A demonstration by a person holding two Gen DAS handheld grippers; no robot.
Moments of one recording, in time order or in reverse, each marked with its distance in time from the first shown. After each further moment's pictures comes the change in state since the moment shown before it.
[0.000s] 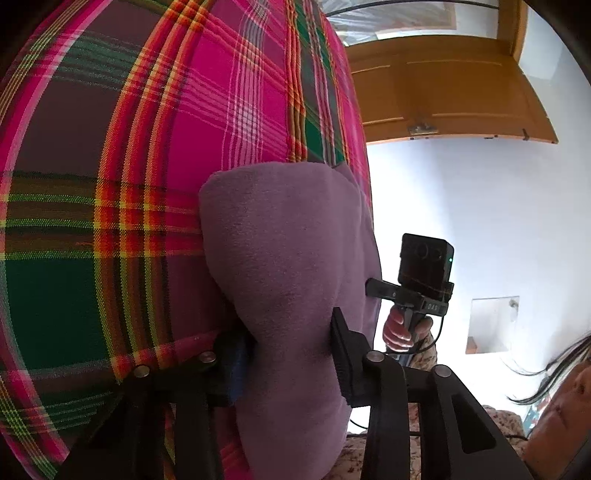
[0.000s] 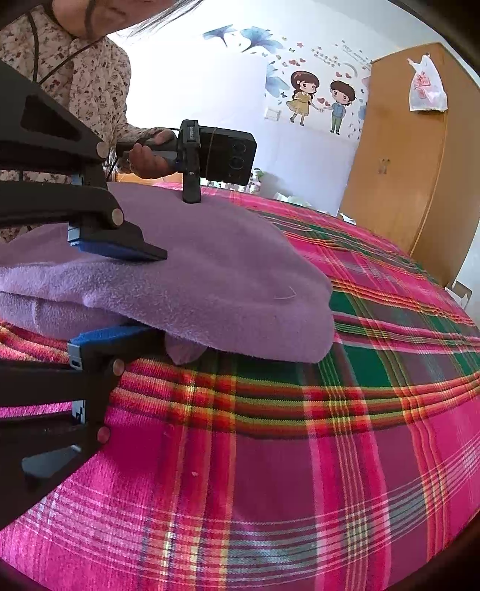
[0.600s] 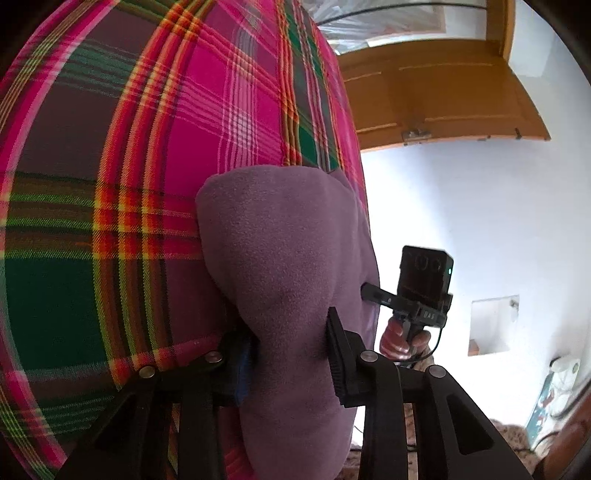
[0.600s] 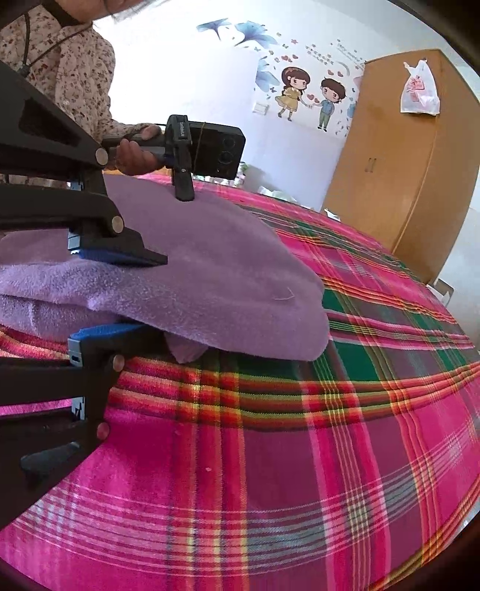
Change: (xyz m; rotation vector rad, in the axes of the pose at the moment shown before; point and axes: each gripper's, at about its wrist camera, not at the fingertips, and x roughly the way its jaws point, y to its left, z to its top) left arm -0.002 0.002 0.007 0.011 -0.048 -0.013; right arm -0.003 0.011 -0.009 -0.007 -0.099 -0.055
